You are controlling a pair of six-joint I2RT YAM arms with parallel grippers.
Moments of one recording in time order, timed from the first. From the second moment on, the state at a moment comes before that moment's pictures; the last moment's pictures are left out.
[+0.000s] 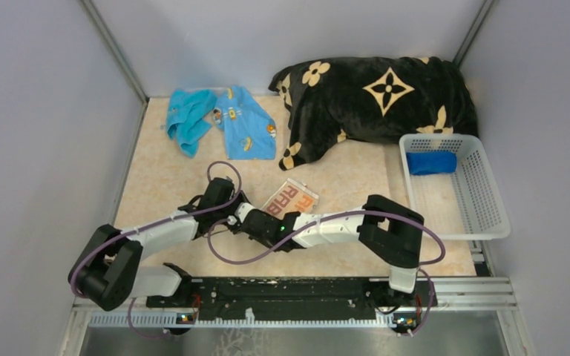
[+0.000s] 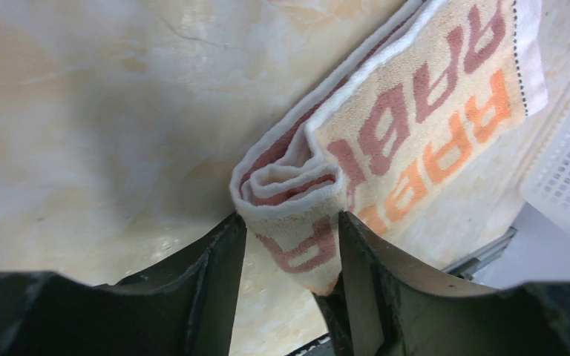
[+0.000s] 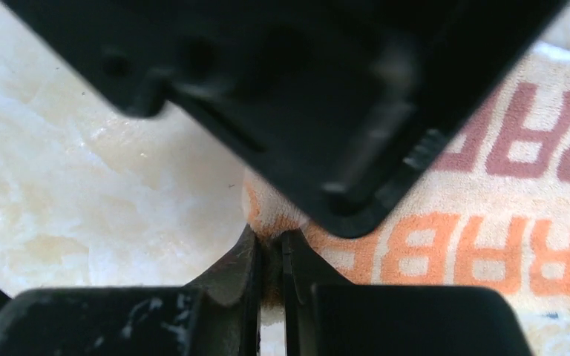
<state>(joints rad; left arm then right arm) -0.55 1.30 0.46 -0.04 0.17 -1.01 1.27 1.83 1.09 -0.33 0.33 0.11</state>
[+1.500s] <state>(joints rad) -0.55 1.34 0.48 -0.06 0.21 -1.04 0.78 1.82 0.65 0.43 -0.80 0.73</state>
